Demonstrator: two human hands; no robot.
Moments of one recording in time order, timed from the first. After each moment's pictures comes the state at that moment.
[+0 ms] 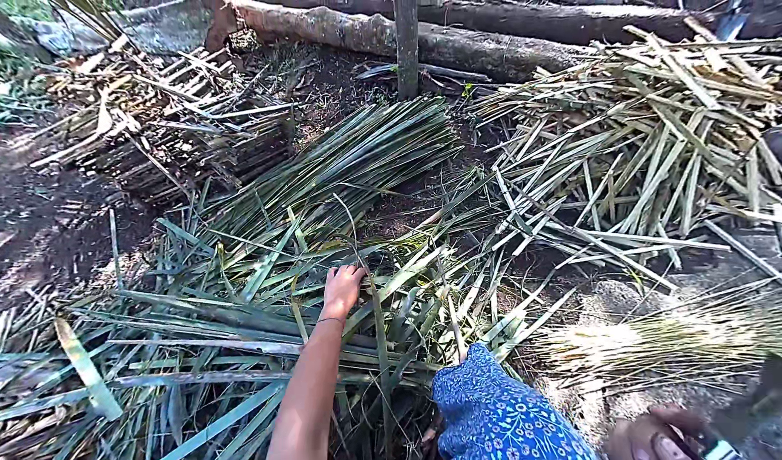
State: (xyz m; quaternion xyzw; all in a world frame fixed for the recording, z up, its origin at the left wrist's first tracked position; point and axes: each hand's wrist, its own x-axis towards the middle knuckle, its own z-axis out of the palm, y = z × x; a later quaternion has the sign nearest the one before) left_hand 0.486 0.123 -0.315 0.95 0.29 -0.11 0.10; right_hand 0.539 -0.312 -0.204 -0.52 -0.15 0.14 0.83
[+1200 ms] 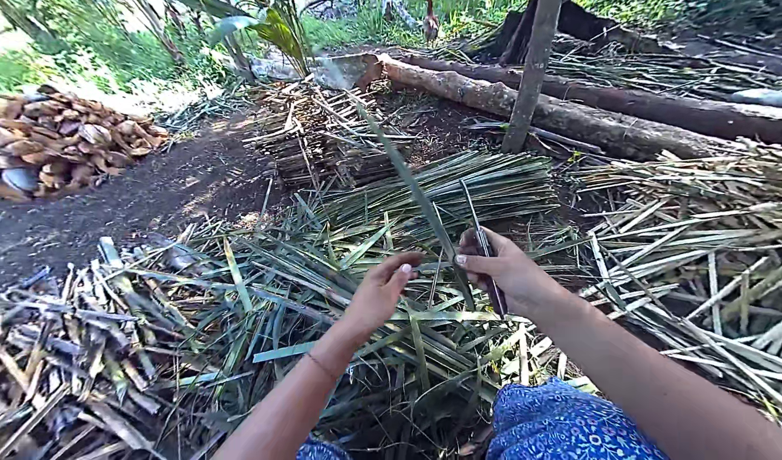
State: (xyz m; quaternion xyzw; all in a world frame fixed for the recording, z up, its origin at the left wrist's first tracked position) left_hand 0.324 0.016 -0.093 0.70 0.35 0.25 0.57; right_hand 0.527 -0.055 -0.081 -0.57 -0.39 0.47 0.55
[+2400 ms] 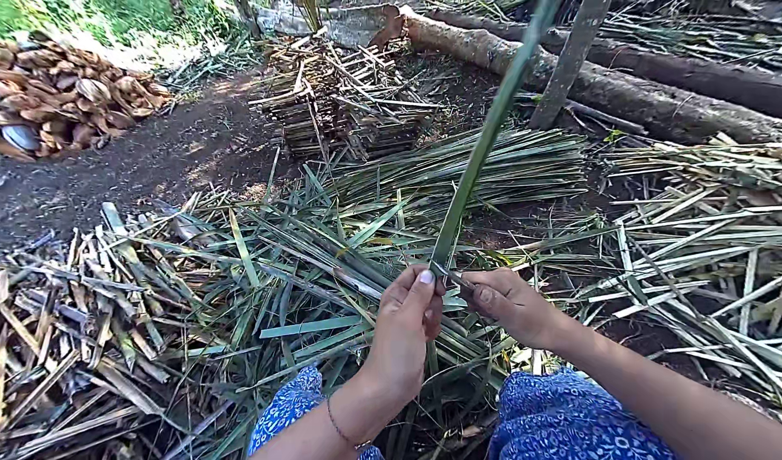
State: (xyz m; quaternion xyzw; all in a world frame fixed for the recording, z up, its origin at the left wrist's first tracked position) left_hand 0.319 -0.049 -0.085 0.42 0.28 0.42 0.75; right_hand 0.512 -0.064 -0.130 -0.42 -0.70 0.38 0.43
